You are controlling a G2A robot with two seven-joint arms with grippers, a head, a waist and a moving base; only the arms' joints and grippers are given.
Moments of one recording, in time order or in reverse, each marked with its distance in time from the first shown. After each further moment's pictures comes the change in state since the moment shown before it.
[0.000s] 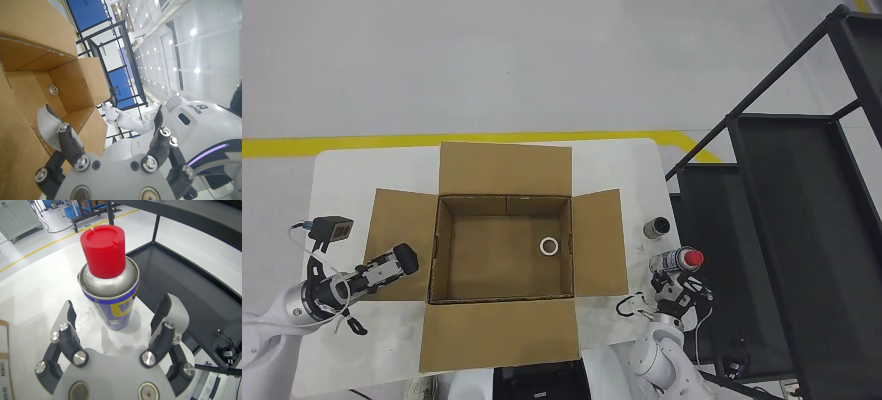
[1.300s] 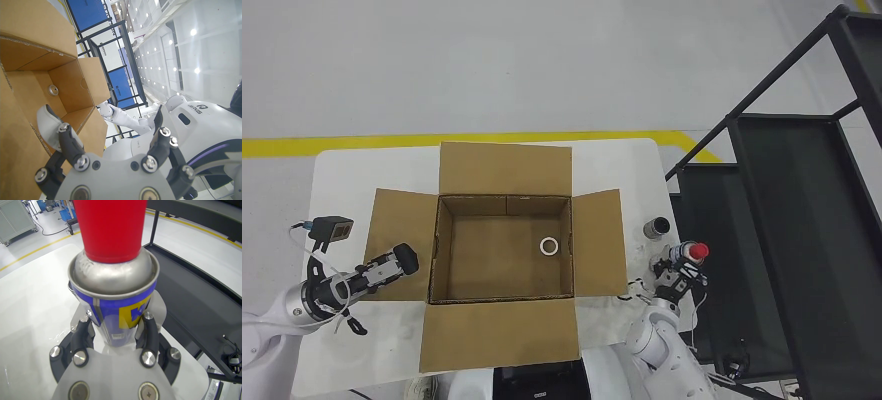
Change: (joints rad) left arm 0.000 0.000 0.000 0.000 0.000 0.000 0.000; right arm 0.117 -0.035 0.036 0.135 -0.012 -0.025 -0.024
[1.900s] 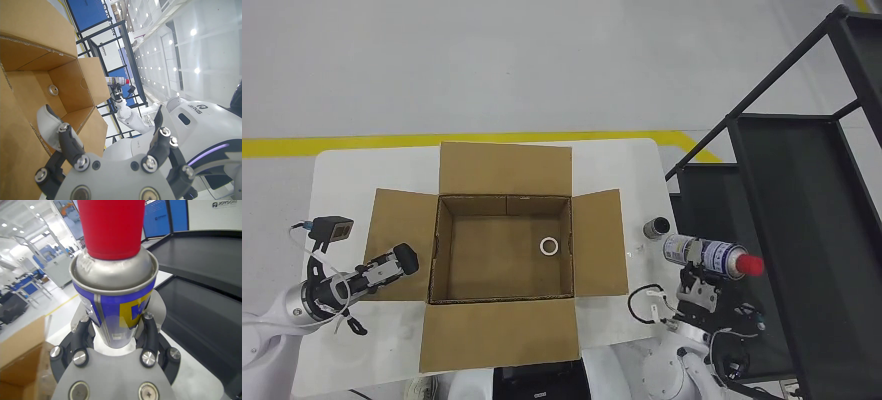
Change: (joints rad) left arm 0.000 0.000 0.000 0.000 0.000 0.000 0.000; right arm -0.392 0.003 0.007 -0.645 -0.011 -0.267 -0.112
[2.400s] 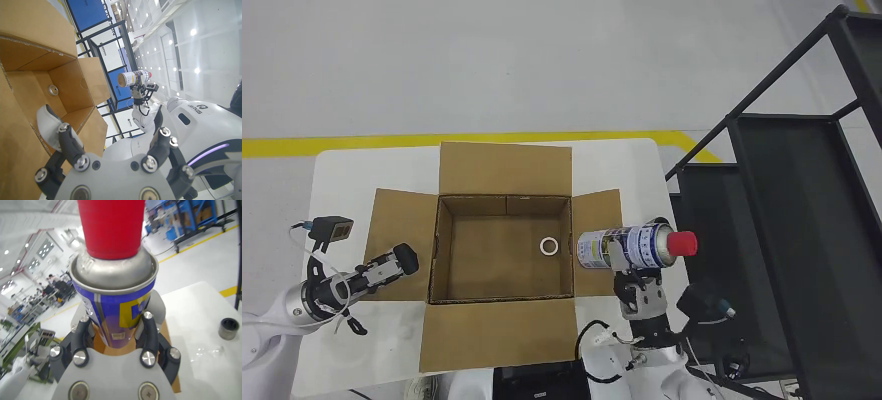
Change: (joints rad) left arm 0.000 0.000 0.000 0.000 0.000 0.000 0.000; right arm -0.078 0.031 -0.221 -0.292 -0.309 -0.236 0.480
